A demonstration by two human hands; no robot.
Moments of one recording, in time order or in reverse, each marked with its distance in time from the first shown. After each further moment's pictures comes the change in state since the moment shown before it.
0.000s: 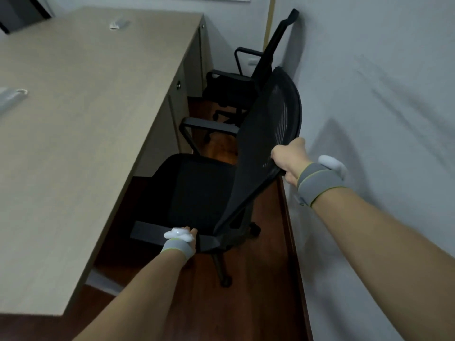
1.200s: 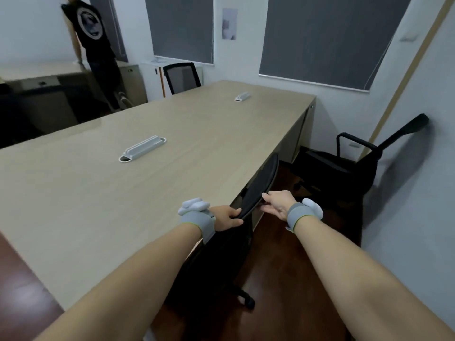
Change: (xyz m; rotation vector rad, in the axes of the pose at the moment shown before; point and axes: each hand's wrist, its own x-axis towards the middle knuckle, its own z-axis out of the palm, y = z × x) left_hand -0.012 -0.115 -0.253 -0.503 0.170 -0.027; right_hand 0.067 -0.152 0.197 0.037 -0.834 -0.008
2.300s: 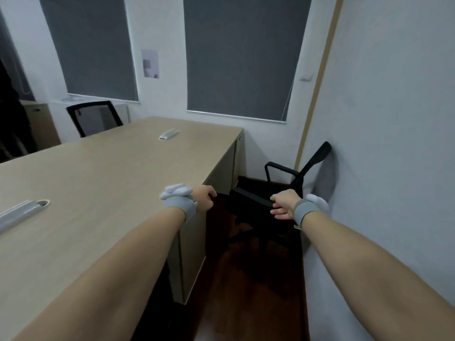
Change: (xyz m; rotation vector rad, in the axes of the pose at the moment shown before) left_hand 0.244 0.212 -0.135 -0.013 0.320 0.178; right_hand 0.093 -0.157 -0.298 -0.210 0.383 -0.029
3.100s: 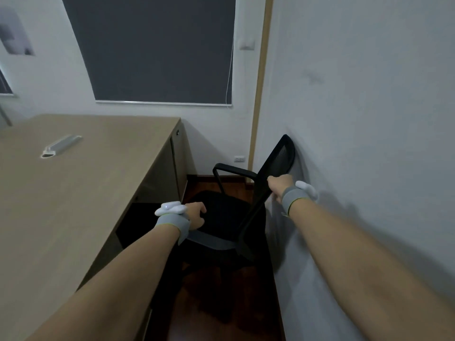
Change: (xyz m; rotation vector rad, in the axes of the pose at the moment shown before) left_hand 0.460 0.118 0.097 0.199 -0.296 0.125; right_hand 0.372 -0.097 -0.175 0.095 0.420 0.093
